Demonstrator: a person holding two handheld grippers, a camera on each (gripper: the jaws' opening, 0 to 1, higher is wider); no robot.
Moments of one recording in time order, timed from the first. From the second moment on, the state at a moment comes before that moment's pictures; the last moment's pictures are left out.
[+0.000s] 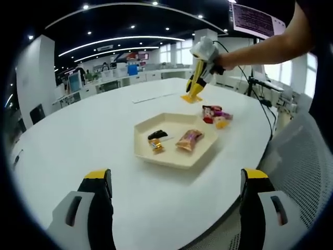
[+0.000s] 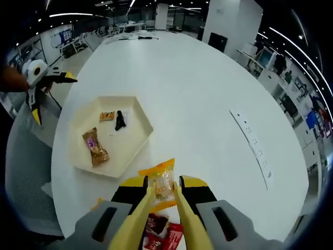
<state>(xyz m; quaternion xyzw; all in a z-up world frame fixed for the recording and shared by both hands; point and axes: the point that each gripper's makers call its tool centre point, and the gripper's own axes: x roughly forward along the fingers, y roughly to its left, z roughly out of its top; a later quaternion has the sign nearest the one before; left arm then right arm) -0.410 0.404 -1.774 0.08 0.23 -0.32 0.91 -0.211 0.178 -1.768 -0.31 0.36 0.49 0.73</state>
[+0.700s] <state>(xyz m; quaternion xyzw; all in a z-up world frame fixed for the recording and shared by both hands) -0.411 0.400 -1.770 0.07 0.22 -0.33 0.92 -0.222 0.203 -1.757 -0.29 0.36 0.49 0.74</state>
